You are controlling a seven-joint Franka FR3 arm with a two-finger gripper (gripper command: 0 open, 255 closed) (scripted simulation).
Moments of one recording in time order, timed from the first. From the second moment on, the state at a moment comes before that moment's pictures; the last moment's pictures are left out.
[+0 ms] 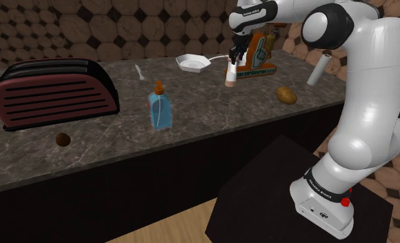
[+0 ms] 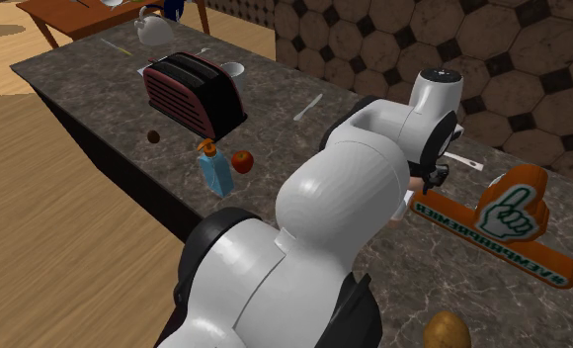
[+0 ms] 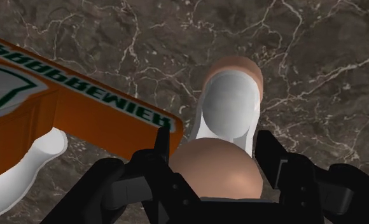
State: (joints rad) arm -0.30 0.57 -0.08 -1.35 -0.12 2.01 -0.35
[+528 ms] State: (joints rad) arm -0.30 0.57 -0.08 -1.35 -0.12 2.02 -0.35
